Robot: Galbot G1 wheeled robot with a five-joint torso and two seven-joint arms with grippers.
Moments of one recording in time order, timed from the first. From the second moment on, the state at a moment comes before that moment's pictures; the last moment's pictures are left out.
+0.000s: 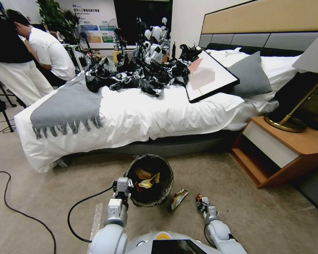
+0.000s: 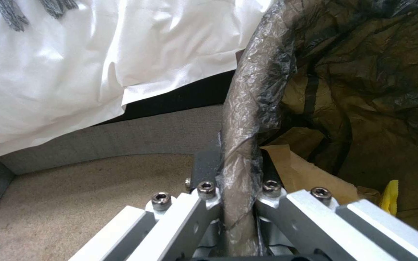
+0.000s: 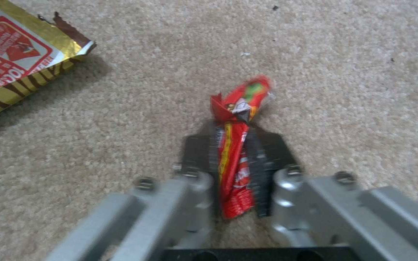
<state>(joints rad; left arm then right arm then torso) 1.78 -1.48 -0.33 -2.34 0.12 0.30 -0.20 -1.39 1.32 0.45 1.28 0.17 -0.08 0.03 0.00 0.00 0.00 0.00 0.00</state>
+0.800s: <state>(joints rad) 1.77 -1.48 -0.33 -2.33 0.12 0.30 -0.20 -1.42 1.31 0.47 1.44 0.14 0.03 0.03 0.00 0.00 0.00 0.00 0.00</state>
